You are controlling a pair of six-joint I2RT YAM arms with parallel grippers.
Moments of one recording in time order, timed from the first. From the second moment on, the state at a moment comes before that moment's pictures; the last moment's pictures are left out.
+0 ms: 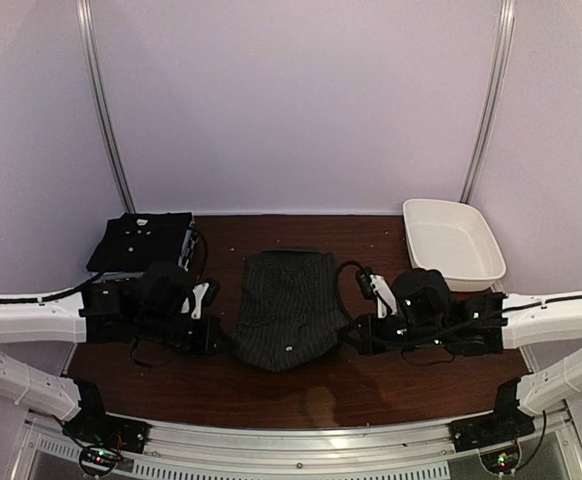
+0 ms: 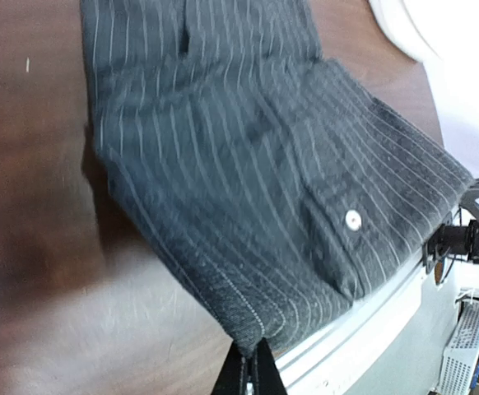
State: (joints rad) left arm -1.00 1.10 0.65 -0.36 0.09 -0.89; right arm 1.10 1.17 0.65 -0.10 0.03 0.81
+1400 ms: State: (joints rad) left arm -0.66 1.66 0.78 0.02 0.42 -0.71; right arm 0.70 1.89 1.01 0.04 -0.30 0.52
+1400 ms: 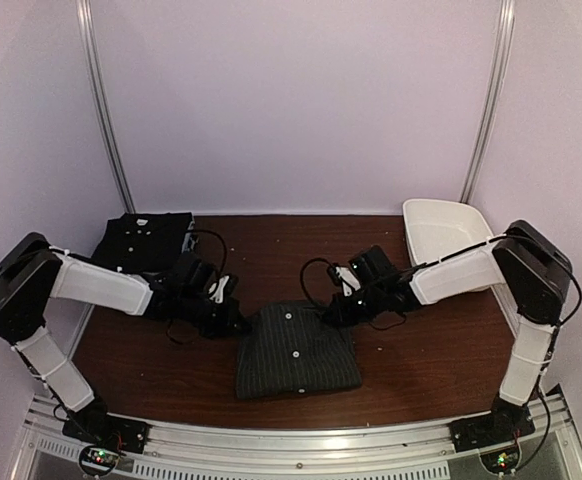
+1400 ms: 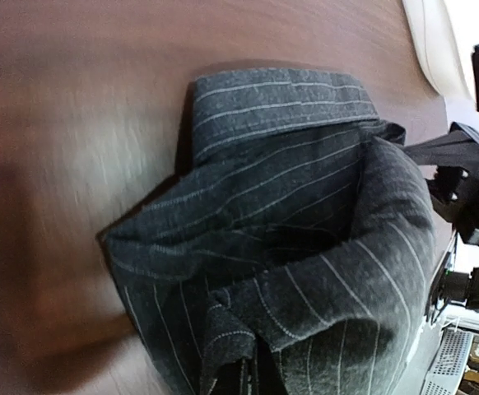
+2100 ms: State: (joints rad) left arm -0.72 1.42 0.73 -0.01 0.25 -0.74; right arm 0.78 1.47 0.86 -0.04 -0.08 0.52
